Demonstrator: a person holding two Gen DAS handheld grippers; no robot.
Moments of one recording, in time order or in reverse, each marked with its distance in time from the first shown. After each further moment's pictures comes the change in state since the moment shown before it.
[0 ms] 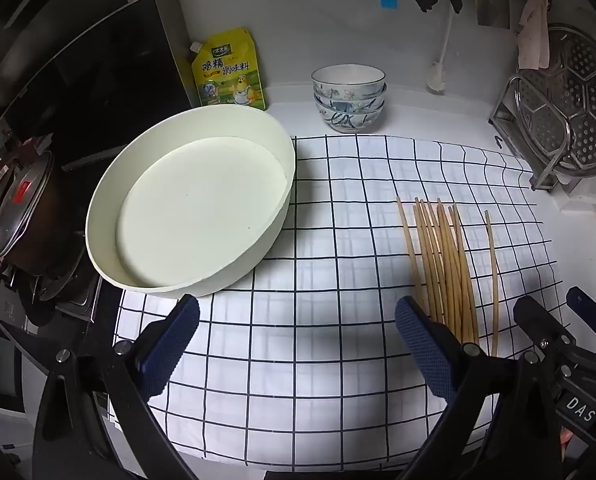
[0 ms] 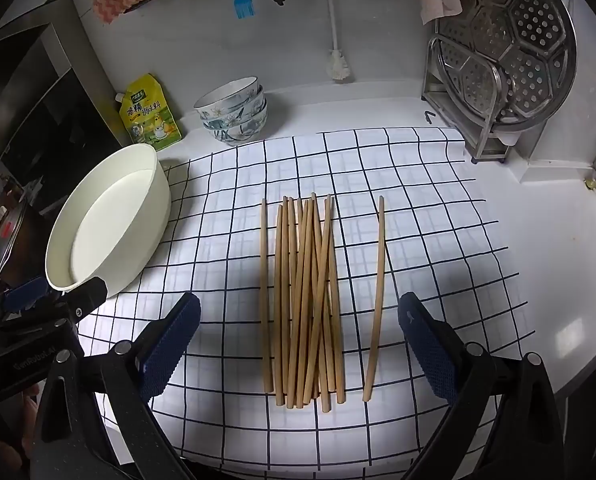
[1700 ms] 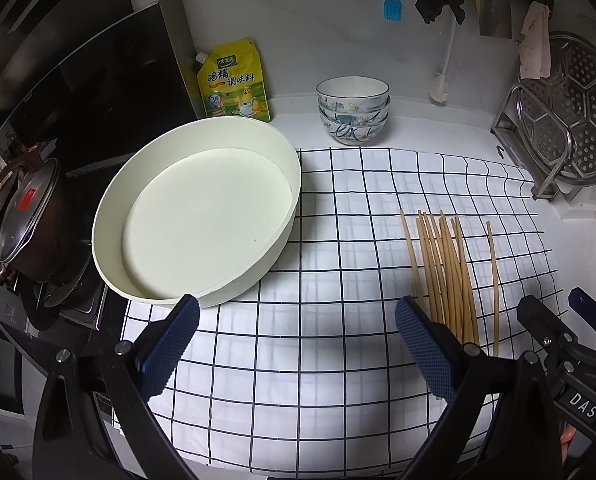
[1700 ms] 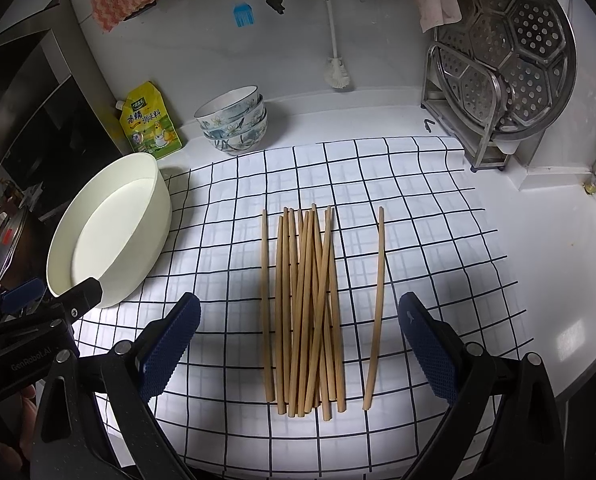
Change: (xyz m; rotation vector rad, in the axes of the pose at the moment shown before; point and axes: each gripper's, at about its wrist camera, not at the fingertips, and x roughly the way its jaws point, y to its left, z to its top) left arm -0.004 0.006 0.005 -0.013 -0.029 -0.001; right arm 0.001 -0.006 0.001 -0.007 -0.014 -0.005
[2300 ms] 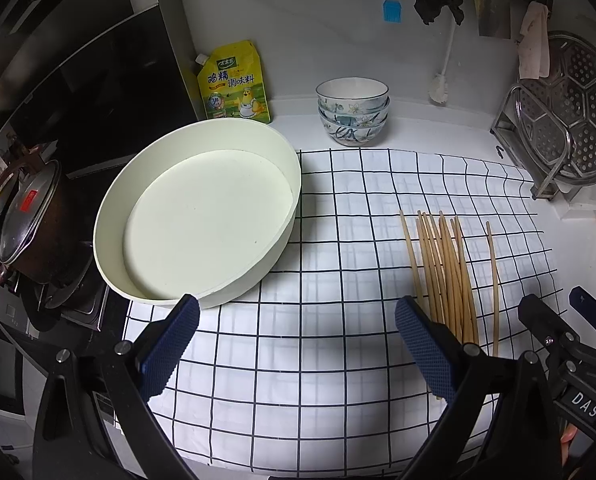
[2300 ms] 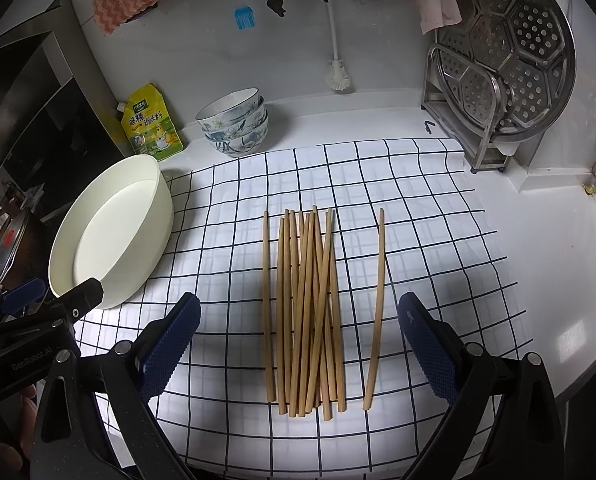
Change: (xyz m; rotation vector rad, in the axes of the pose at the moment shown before) left arm 0.000 0.002 0.002 0.002 -0.002 0.000; right arm -0.001 0.000 0.001 0.001 -0.005 0.001
